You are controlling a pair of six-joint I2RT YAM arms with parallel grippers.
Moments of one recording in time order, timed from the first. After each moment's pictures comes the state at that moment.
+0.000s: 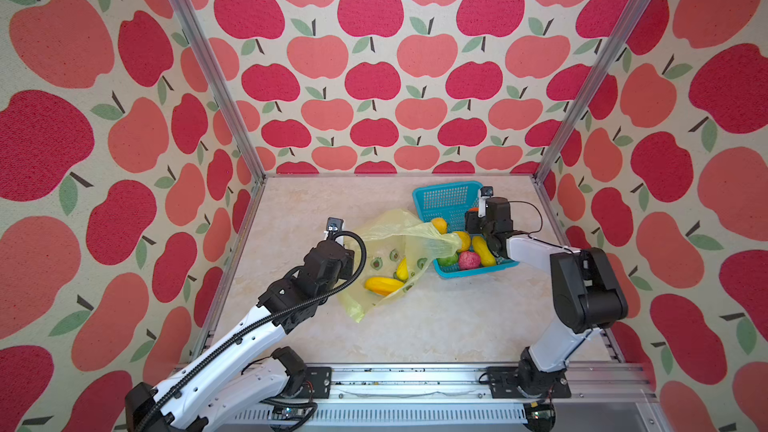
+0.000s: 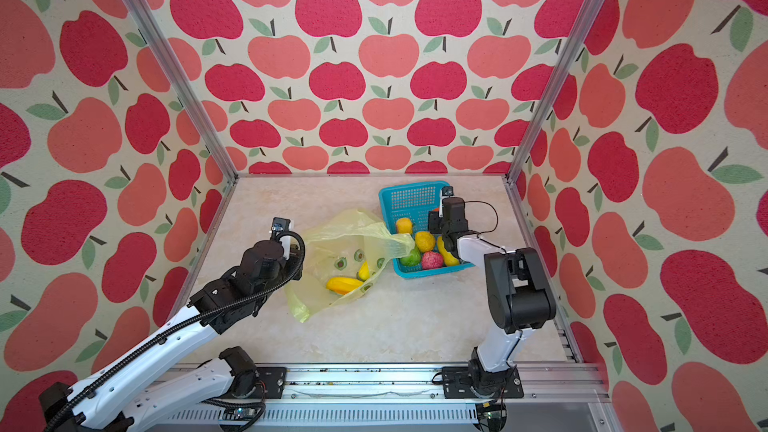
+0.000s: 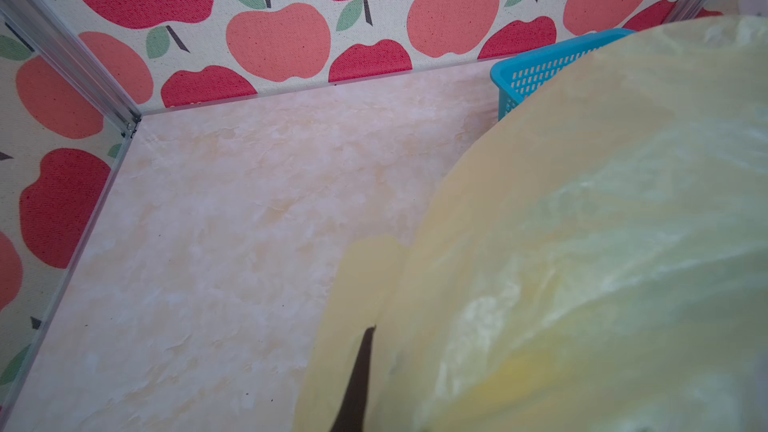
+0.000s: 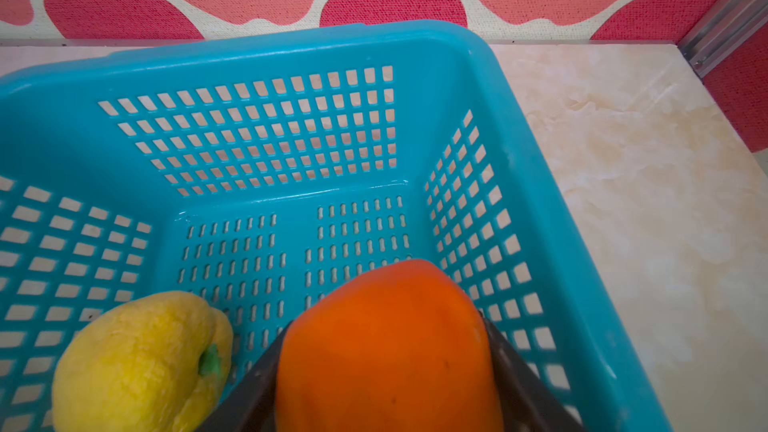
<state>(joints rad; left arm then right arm) -0.72 0.87 0.80 -0.48 -0.46 -0.22 0.27 1.74 0.97 0.18 0.09 0.09</state>
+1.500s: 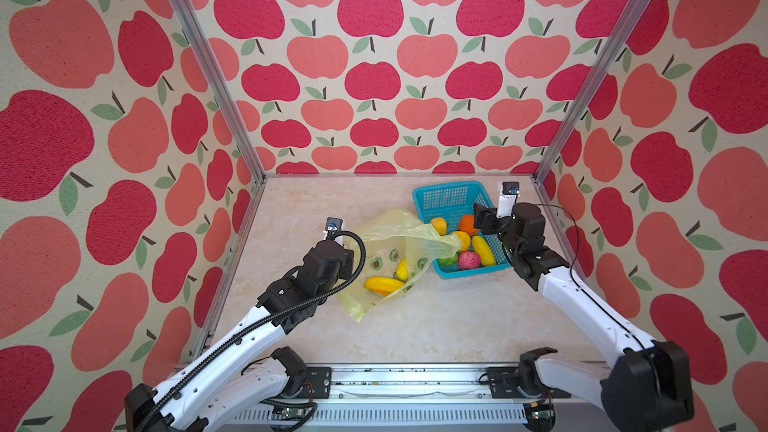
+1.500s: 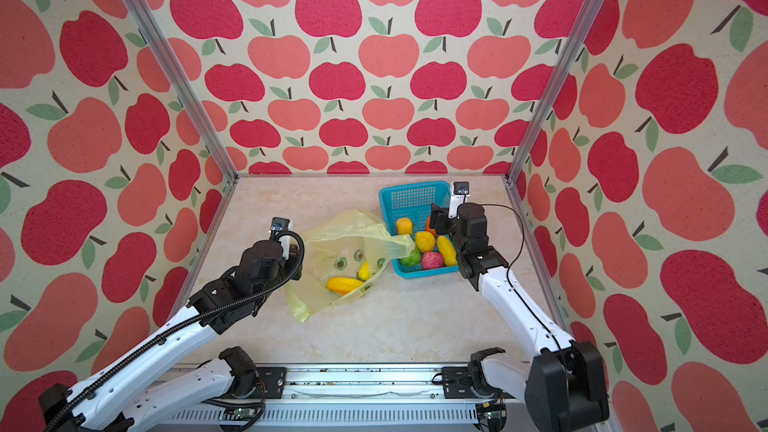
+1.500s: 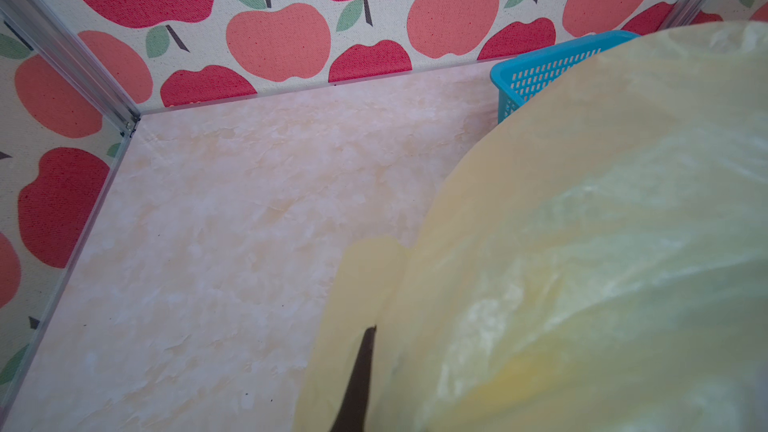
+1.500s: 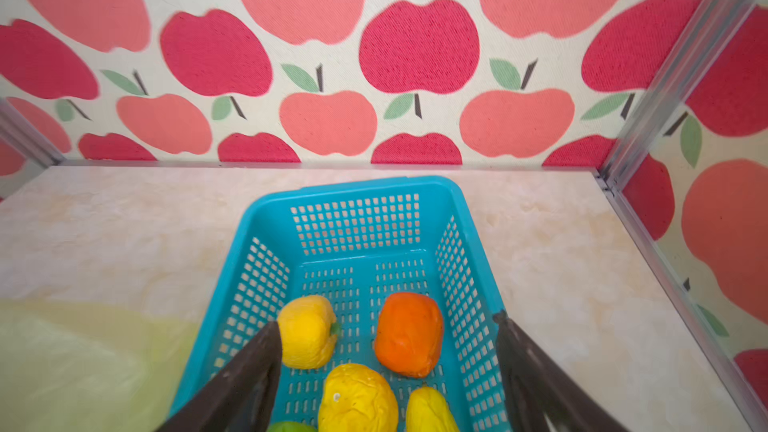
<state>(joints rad) -0.71 0.86 0.80 -0.48 -0.45 -0.22 0.38 1.07 0.80 0.04 0.13 0.10</state>
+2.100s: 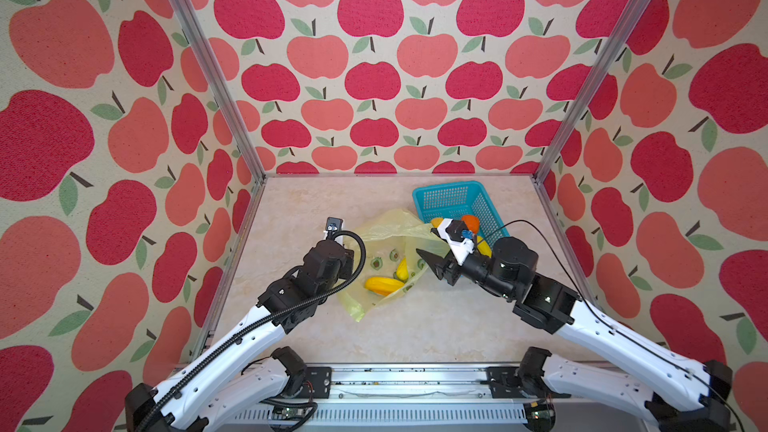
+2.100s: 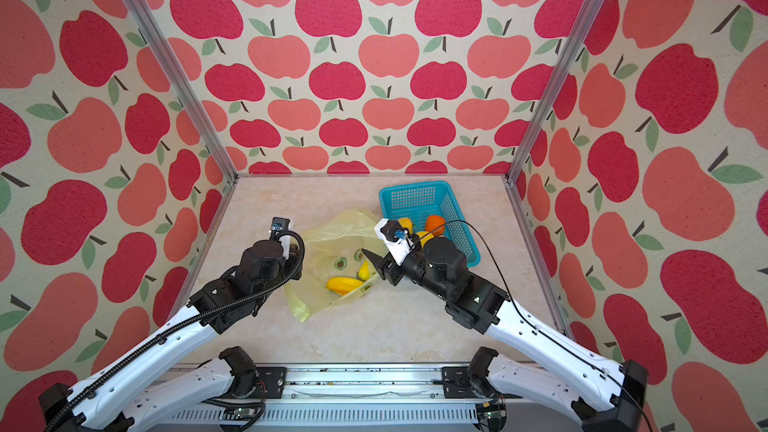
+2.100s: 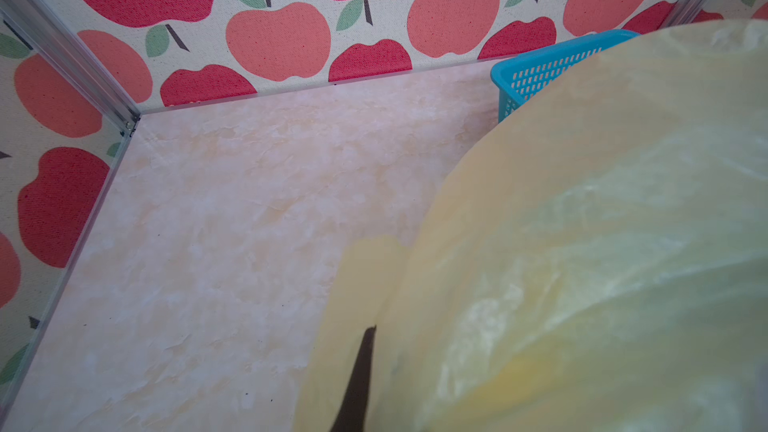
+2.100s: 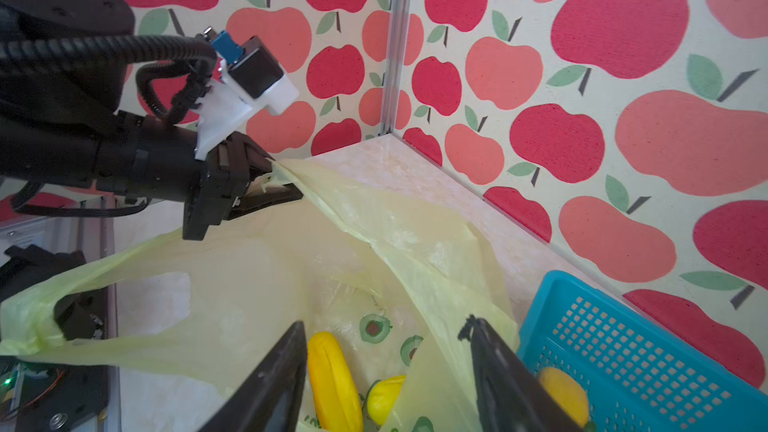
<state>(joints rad) -0.71 0.87 0.80 -0.48 -0.45 -0.22 1.04 0.97 0.90 -0.14 0.02 -0.15</state>
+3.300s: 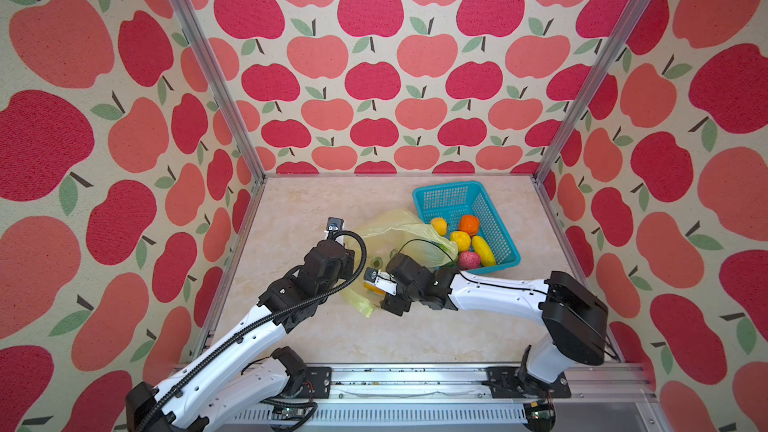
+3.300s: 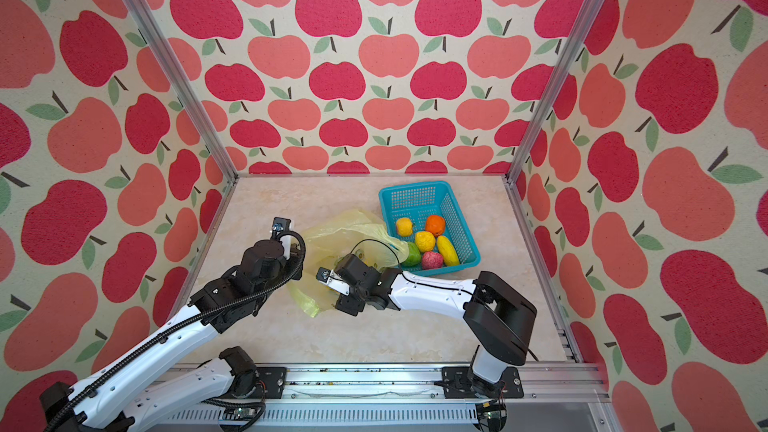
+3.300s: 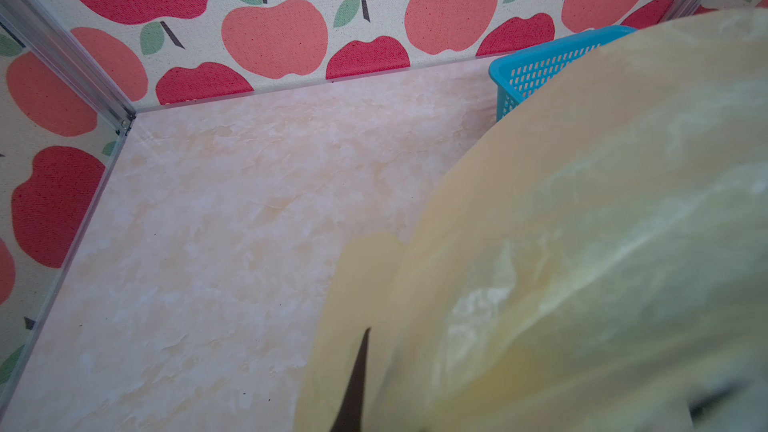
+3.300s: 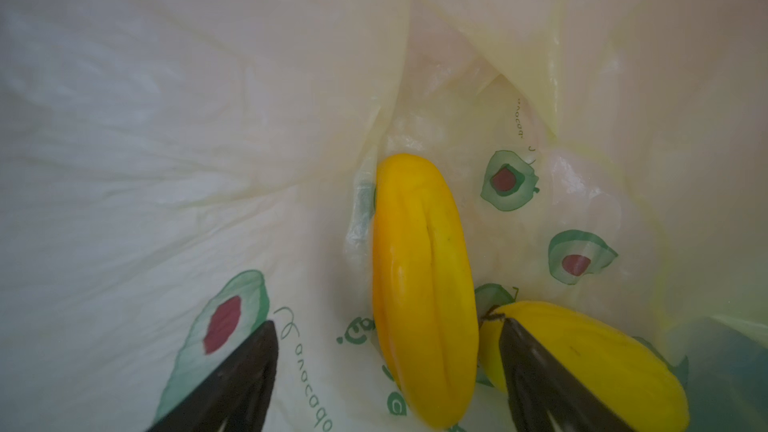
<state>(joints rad) -0.71 0.87 0.80 -0.48 -0.44 -0.22 1.13 1.68 1.05 -0.28 0.06 -0.29</state>
